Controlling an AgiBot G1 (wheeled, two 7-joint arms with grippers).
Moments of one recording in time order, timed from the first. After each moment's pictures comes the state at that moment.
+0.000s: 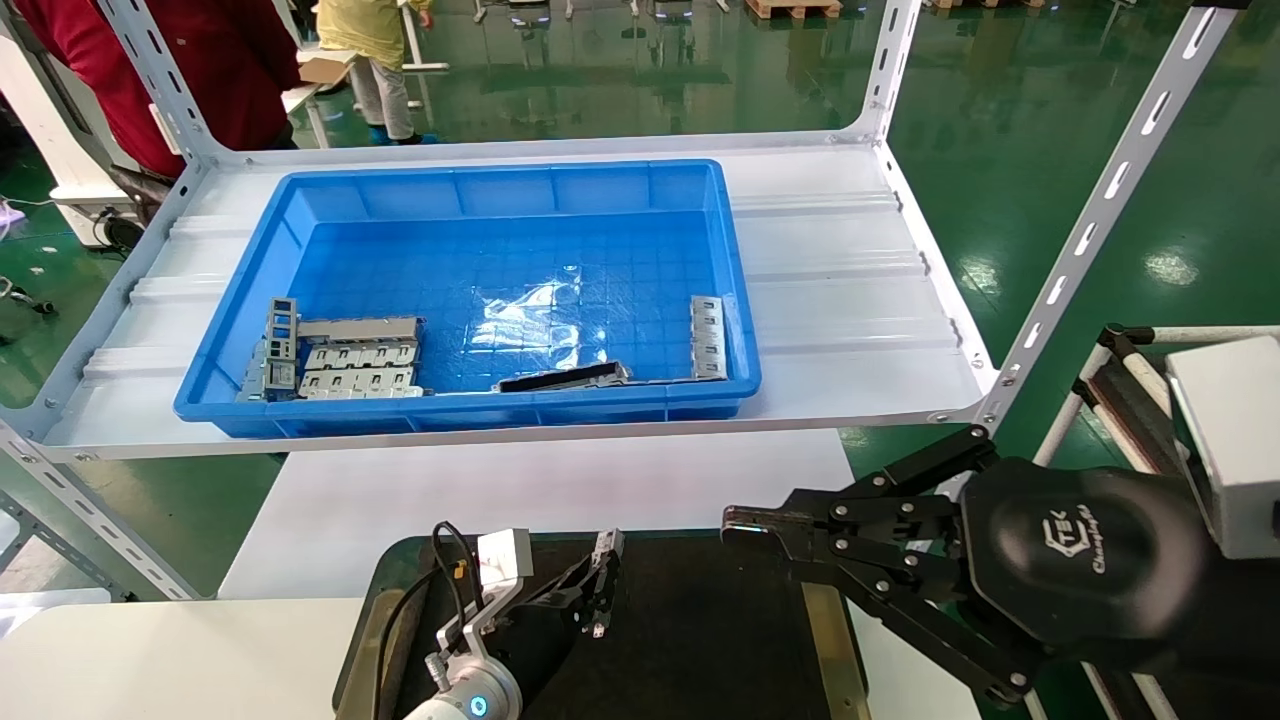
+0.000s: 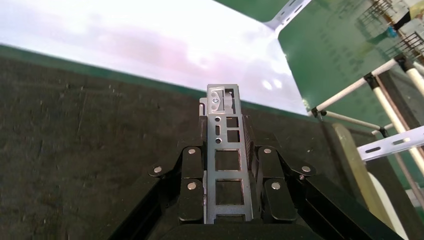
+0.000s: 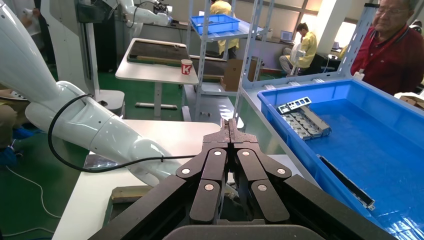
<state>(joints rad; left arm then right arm) -0.82 1.35 0.65 -0.82 1.41 0.08 -0.87 1.09 -0.58 -0.35 1.28 -0.68 -1.47 0.15</state>
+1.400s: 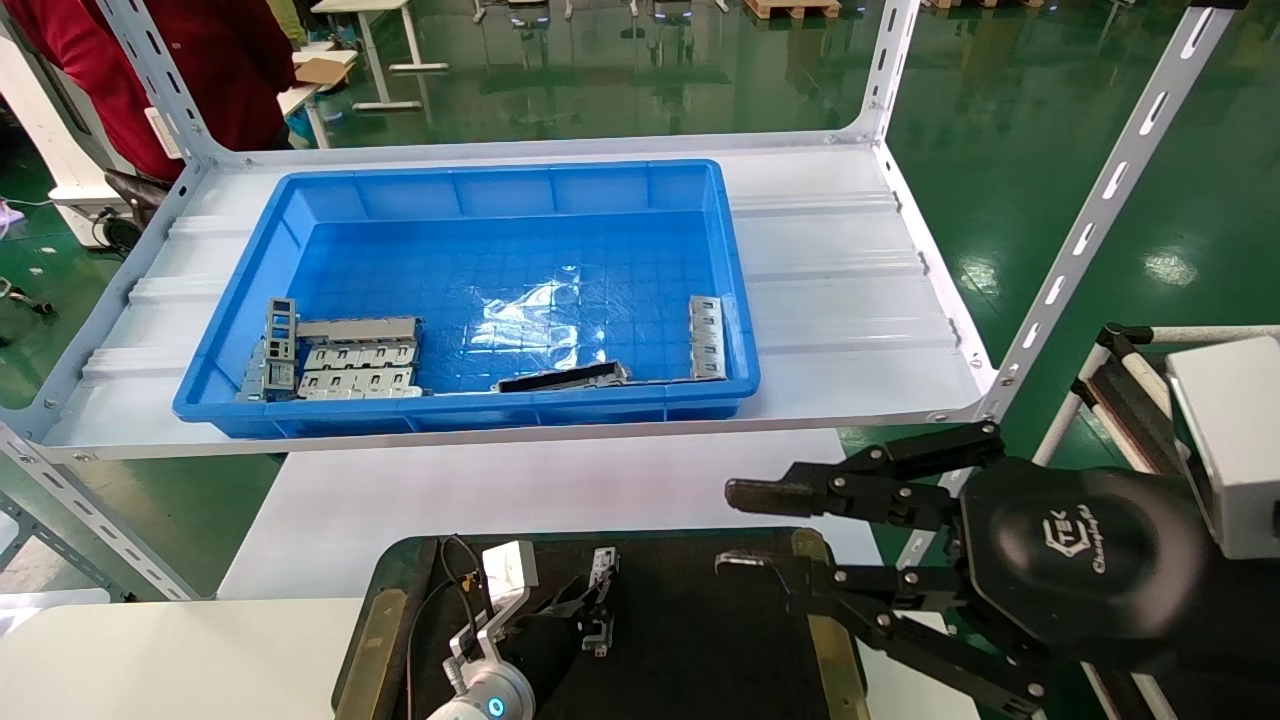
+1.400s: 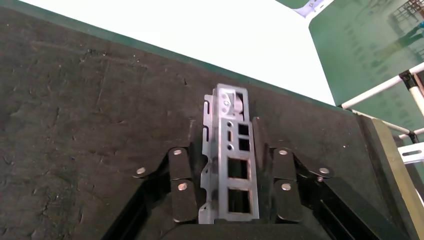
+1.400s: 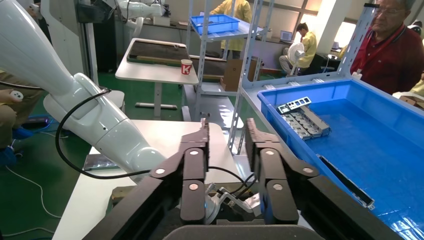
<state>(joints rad) -0.94 1.35 1.10 -0.71 1.10 -0.16 -0.97 1.09 -0.58 -0.35 1.28 -0.68 -1.47 0.15</state>
